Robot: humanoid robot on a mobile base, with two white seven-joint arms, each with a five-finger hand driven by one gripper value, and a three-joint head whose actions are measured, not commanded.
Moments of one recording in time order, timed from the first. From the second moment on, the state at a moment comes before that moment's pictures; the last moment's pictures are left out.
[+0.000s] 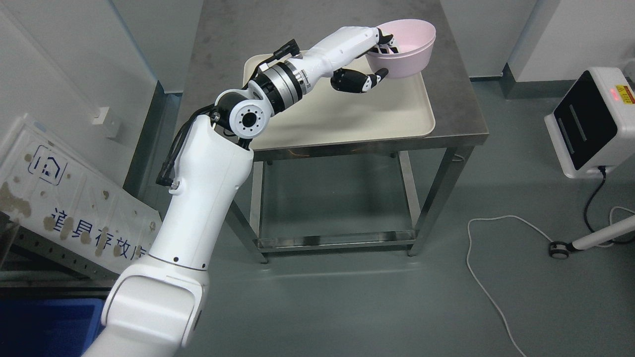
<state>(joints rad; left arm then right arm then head) -0.97 0.00 -0.32 -1.12 -0.59 -0.40 -0.49 0.04 0.00 0.00 -0.04 0.00 -0.18 0.01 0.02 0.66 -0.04</state>
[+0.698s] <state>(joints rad) -0.94 0.00 -0.17 -1.23 -0.56 -0.41 -0.50 0.04 0.00 0.00 -0.04 0.00 -0.18 0.01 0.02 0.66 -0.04</state>
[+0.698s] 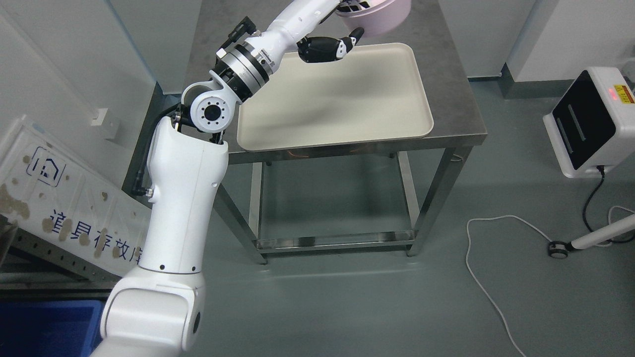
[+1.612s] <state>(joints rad) -0.93 0.00 -0.09 -1.27 -0.55 -0.40 -0.50 0.04 0.00 0.00 -0.04 0.00 -0.18 0.01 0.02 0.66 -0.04</state>
